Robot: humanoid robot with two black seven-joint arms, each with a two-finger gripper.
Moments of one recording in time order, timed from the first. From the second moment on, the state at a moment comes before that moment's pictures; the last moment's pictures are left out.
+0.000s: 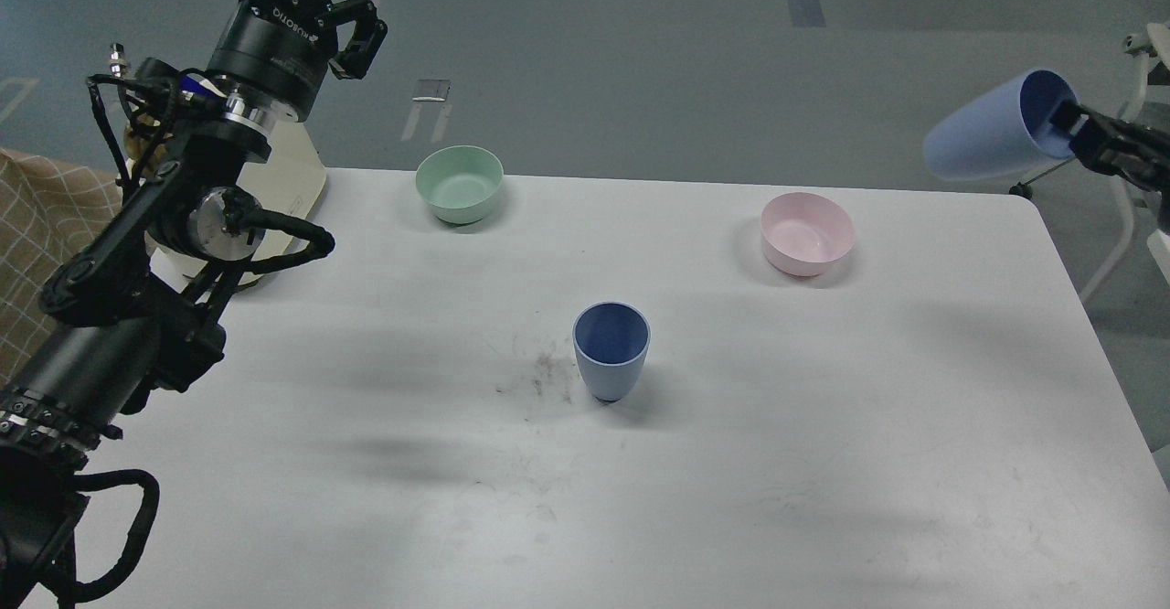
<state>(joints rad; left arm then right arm) -0.67 0.34 -1.15 -1.04 0.50 -0.24 -0.38 0.38 -0.67 1.42 1.52 -1.87 0.49 0.16</state>
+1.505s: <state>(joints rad) -0.68 0.36 -1.16 -1.04 0.50 -0.25 -0.27 0.71 -0.38 0.67 1.52 -2.05 0.49 0.08</state>
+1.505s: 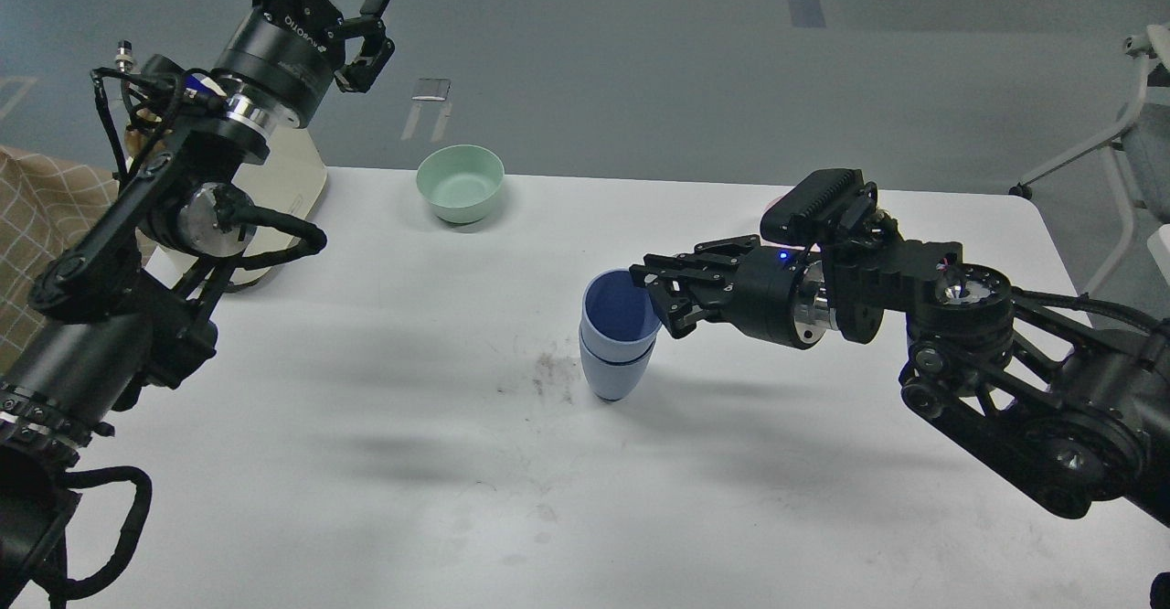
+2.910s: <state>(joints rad) -0.69 0.37 -1.20 -0.92 0.45 -0.41 -0.28 0.77 -0.30 1.66 0.84 -0.99 0.49 0.09</state>
